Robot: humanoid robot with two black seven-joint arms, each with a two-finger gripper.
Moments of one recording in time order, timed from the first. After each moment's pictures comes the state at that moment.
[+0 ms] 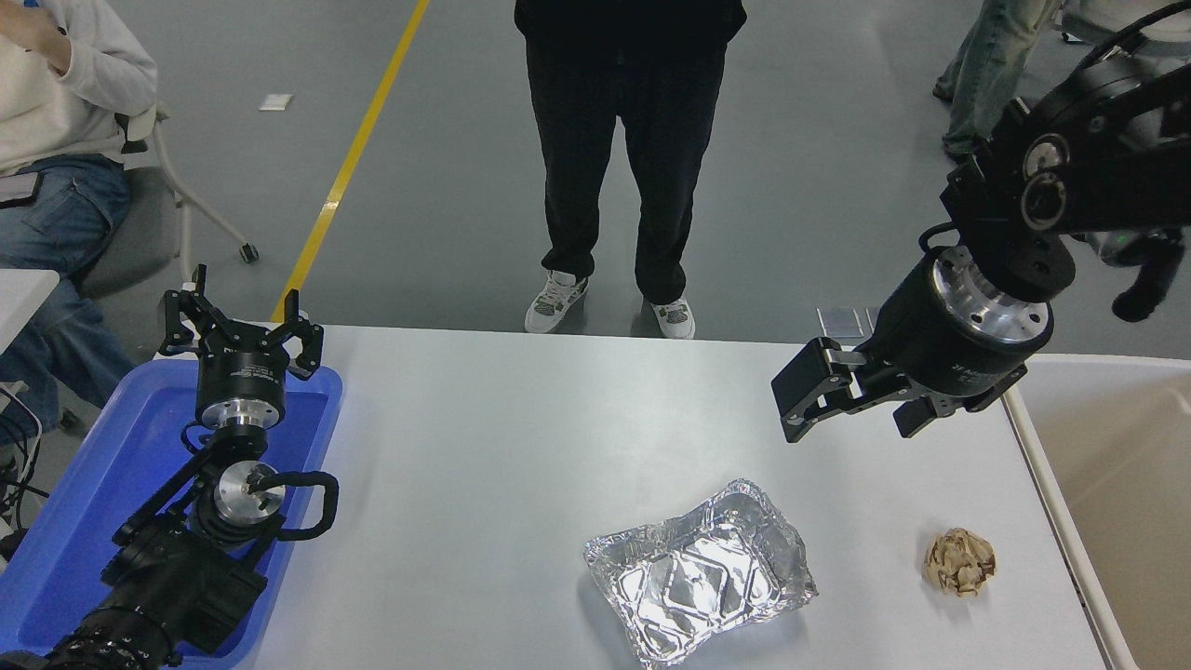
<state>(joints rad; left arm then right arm) -0.52 0.14 -1.19 -0.59 0.09 -0.33 -0.56 2.44 -0.24 -1.28 1.71 -0.05 0.65 0.04</state>
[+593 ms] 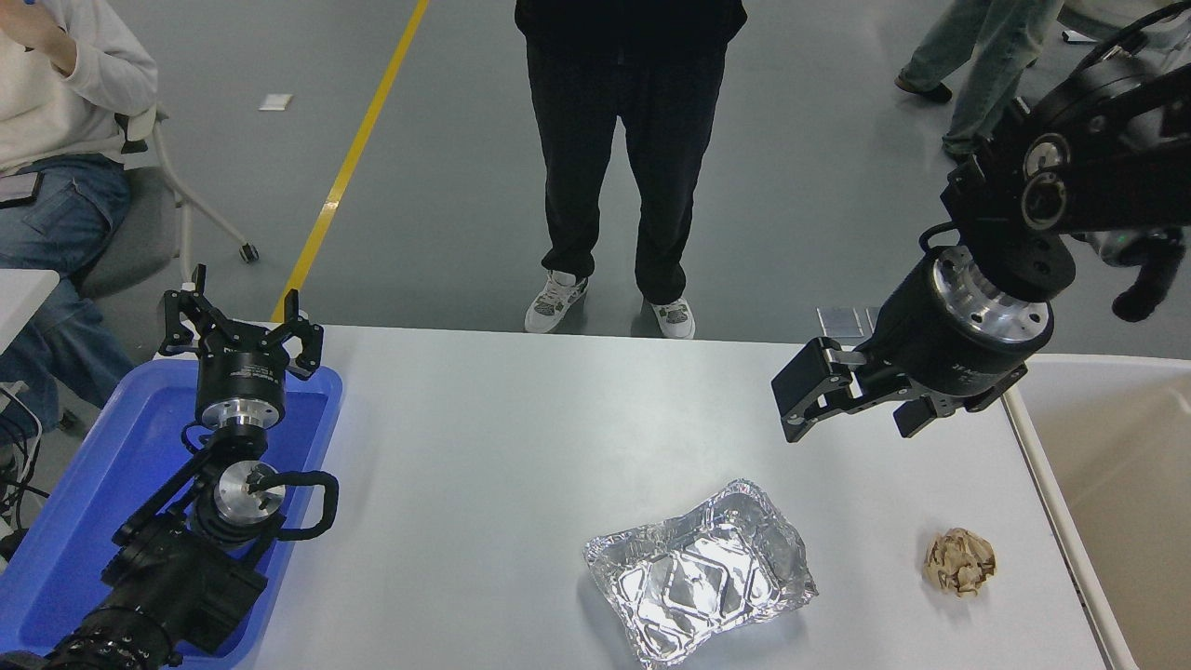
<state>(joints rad) -0.52 0.14 -1.19 -0.59 0.09 -0.33 -0.56 2.44 -0.24 -1.28 1.71 -0.05 0.65 0.04</state>
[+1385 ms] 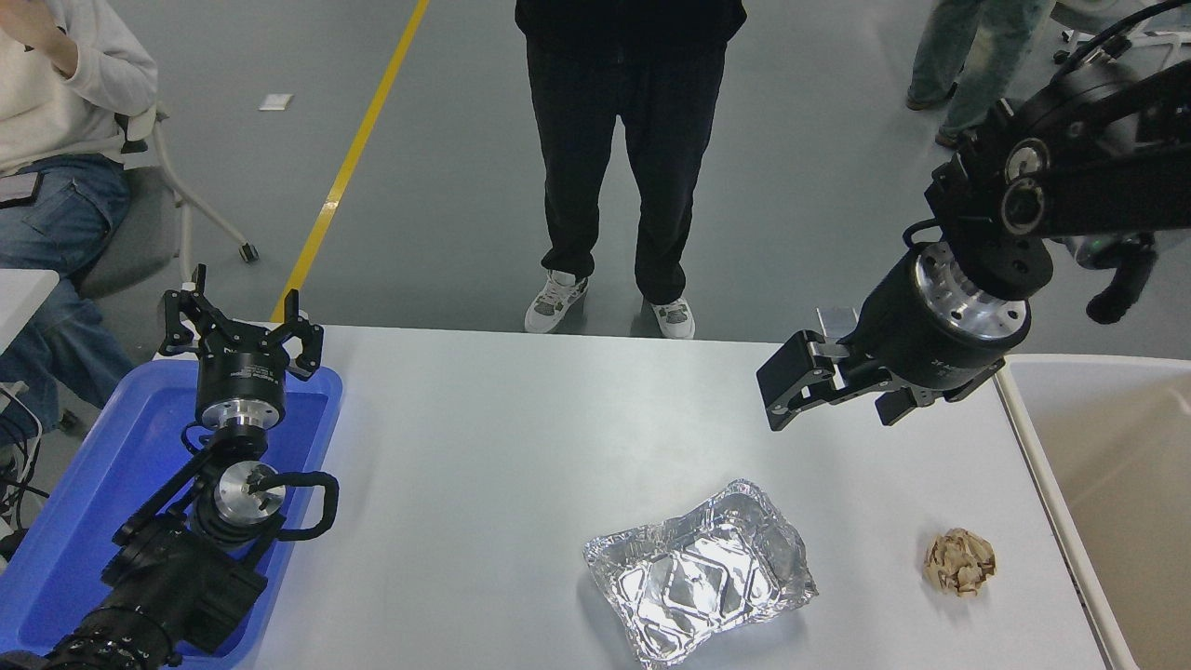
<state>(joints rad) -0.52 0.14 -1.19 -0.59 0.09 -0.33 -0.56 2.38 -0.22 -1.24 1.68 -0.05 0.55 0.04</state>
